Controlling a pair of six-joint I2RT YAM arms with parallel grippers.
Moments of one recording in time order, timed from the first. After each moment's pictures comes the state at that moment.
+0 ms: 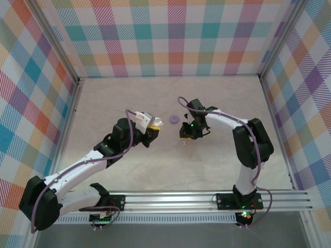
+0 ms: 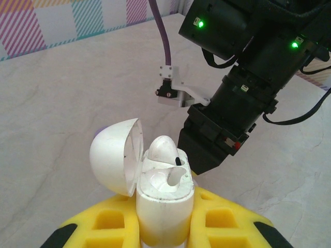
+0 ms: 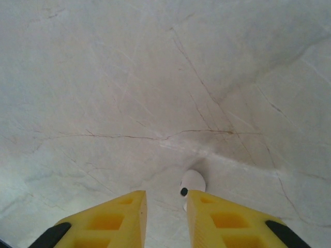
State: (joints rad) left arm -0.65 1.07 0.66 0.04 0.18 -0.07; right arm 0.51 1.82 1.18 -0.65 -0.36 0.47
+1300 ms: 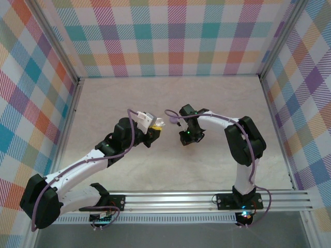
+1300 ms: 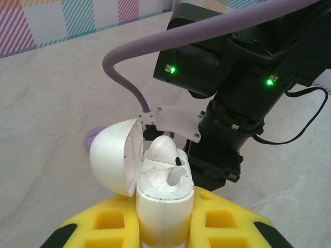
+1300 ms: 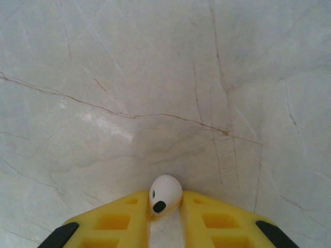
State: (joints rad) left arm -0.67 1.09 0.67 0.04 0.19 -0.07; right arm 0.59 1.90 1.23 -0.76 -0.15 0.12
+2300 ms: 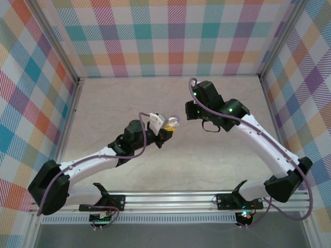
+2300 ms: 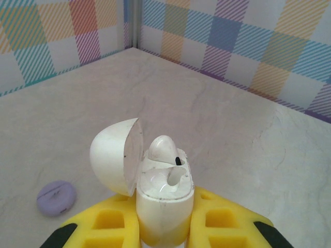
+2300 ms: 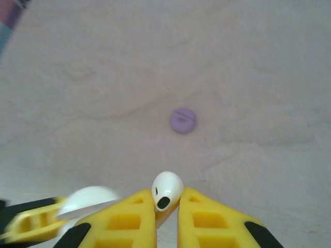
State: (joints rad) left arm -0.79 1.25 0.69 0.34 0.19 -0.06; right arm 0.76 1.37 1.57 -0.95 0.22 0.45
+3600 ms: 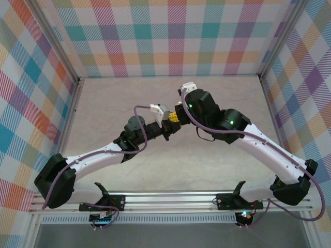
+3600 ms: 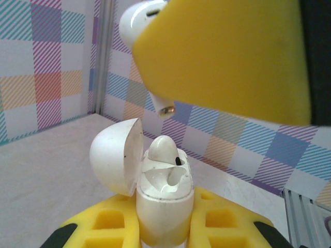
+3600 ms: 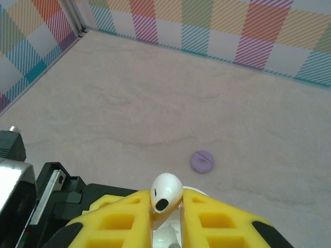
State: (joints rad) left arm -0.80 1.32 0.76 0.62 0.29 -0.22; right arm 0.94 1.32 1.57 -0.83 0.37 0.31
